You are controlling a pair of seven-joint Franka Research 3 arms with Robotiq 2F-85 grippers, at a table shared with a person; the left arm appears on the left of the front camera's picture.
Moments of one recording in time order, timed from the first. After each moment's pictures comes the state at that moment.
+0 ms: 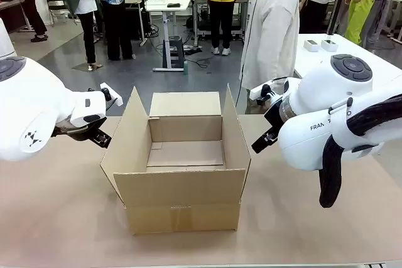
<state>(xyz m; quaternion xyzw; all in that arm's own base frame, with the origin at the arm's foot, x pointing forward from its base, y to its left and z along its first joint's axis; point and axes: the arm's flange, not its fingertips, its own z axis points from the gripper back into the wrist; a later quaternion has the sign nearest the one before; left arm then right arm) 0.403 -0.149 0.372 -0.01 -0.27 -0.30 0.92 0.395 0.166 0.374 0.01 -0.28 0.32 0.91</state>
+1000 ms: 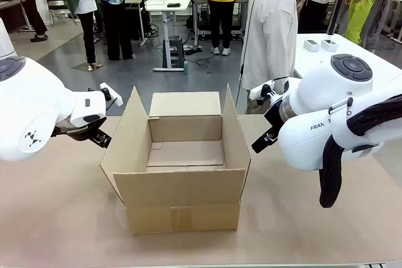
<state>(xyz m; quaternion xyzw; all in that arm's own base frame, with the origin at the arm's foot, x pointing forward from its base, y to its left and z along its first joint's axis) 0.403 -0.149 0.372 -0.01 -0.27 -0.30 0.92 0.395 0.166 0.374 0.01 -0.28 0.32 0.91</state>
